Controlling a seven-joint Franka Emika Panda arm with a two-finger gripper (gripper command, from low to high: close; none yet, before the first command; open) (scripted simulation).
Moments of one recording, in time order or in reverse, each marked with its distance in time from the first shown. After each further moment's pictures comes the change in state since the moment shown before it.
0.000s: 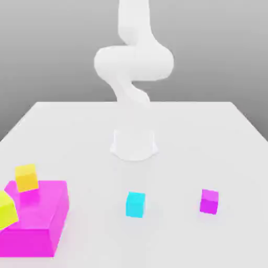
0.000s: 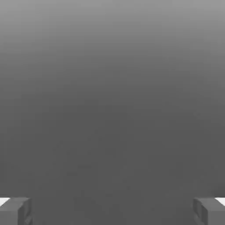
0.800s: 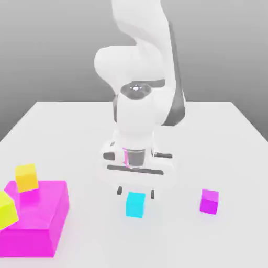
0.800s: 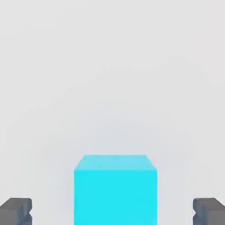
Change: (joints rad) arm -0.001 0.904 0.021 -0.571 0.007 0.750 0.160
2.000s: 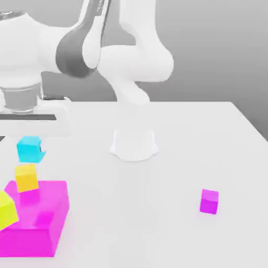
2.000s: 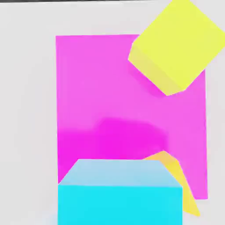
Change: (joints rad) arm -0.311 -0.384 -0.416 0.320 -0.128 -0.694 -0.801
